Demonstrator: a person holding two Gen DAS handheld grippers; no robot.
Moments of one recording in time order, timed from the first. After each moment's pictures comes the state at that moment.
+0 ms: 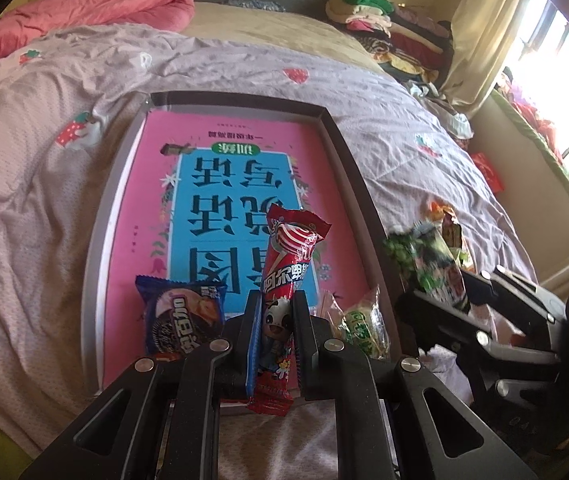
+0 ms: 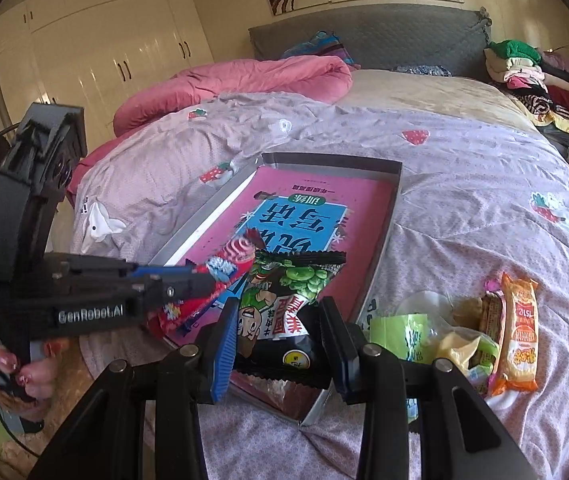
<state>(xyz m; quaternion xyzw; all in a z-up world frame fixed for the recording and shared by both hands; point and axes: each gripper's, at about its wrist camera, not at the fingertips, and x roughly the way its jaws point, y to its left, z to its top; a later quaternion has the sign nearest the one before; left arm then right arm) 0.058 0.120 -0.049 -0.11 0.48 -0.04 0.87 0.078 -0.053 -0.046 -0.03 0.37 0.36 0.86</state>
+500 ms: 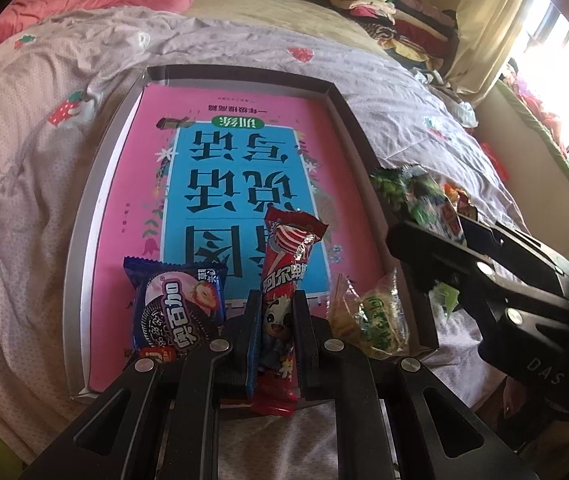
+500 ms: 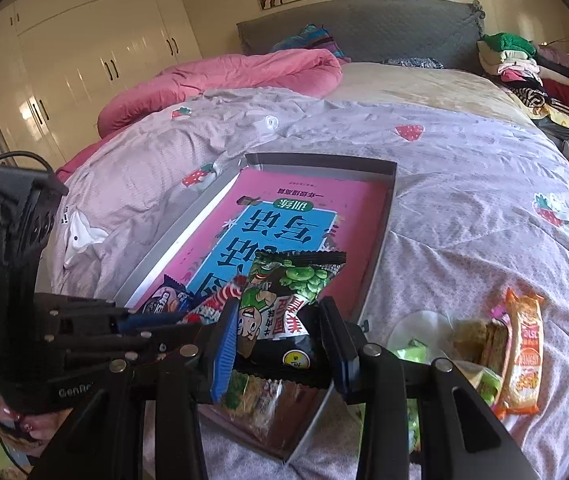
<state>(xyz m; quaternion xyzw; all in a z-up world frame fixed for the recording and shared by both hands) 0.064 0.121 -0.069 -0.11 0.51 -0.04 0.85 0.107 -0.040 -0.052 -0.03 0.39 0.34 0.86</state>
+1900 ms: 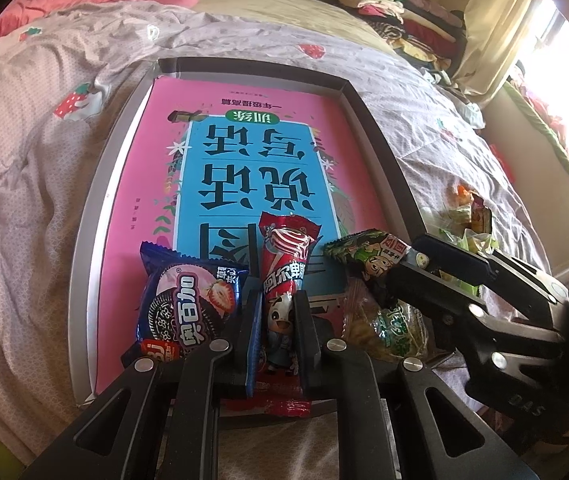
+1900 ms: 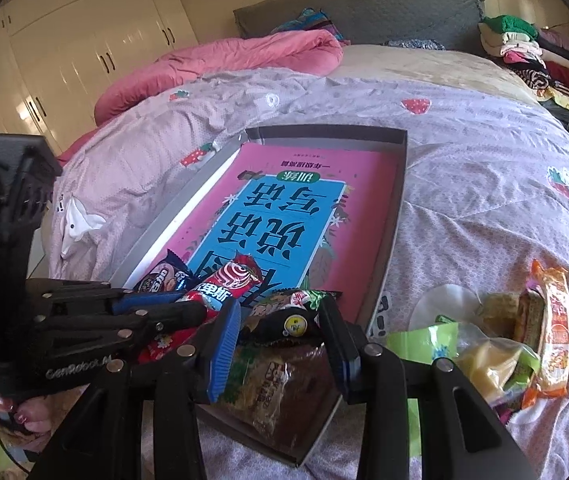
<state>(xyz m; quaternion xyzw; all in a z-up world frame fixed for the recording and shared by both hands) 0.066 0.130 -0.078 -0.12 0.51 -0.03 0.85 0.104 -0.036 -0.074 -0.02 0.41 0.34 0.84</state>
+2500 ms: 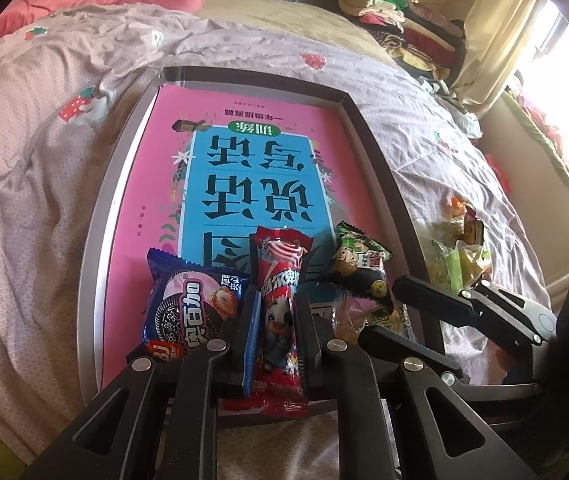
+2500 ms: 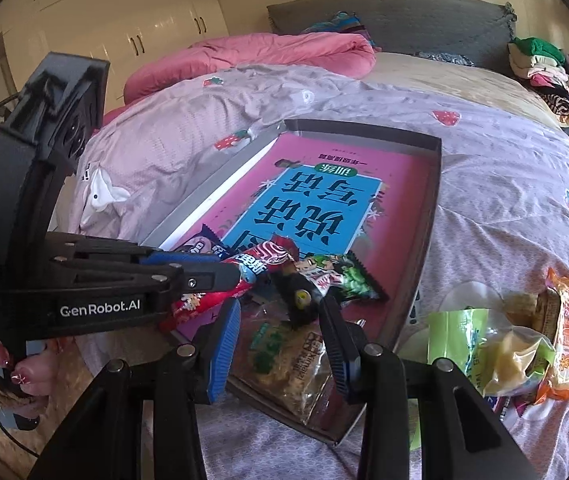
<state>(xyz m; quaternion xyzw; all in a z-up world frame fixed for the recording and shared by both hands) 0.064 0.133 -0.067 -0.13 0.50 -0.03 0.86 0.079 -0.021 -0.075 -0.06 0.40 0.38 0.83</state>
